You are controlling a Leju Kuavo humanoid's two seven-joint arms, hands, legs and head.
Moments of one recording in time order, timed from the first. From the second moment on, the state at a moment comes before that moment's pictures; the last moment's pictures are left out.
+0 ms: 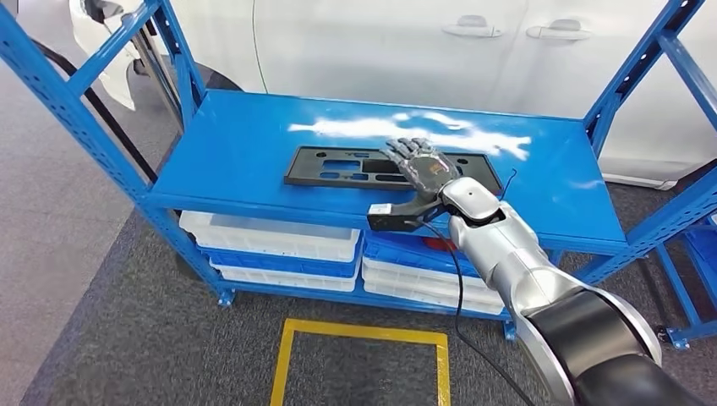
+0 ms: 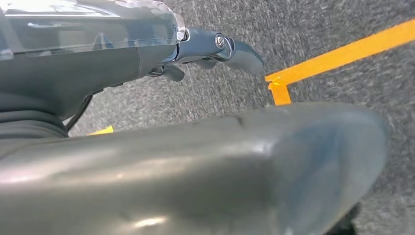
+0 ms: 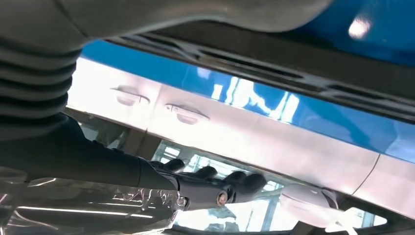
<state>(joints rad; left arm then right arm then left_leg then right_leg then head) -0.13 -0.18 0.93 -0.20 -1.38 0.18 -0.08 -1.02 -0.01 0.44 -0.35 1.39 -0.30 -0.30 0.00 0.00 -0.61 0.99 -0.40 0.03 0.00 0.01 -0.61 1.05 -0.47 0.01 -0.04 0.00</state>
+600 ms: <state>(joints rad) -0.13 -0.18 0.93 -0.20 -1.37 0.18 -0.10 -1.03 -0.01 0.50 -0.34 1.49 -0.25 -0.06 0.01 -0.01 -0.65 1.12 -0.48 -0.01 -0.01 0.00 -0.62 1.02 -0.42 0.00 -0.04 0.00</state>
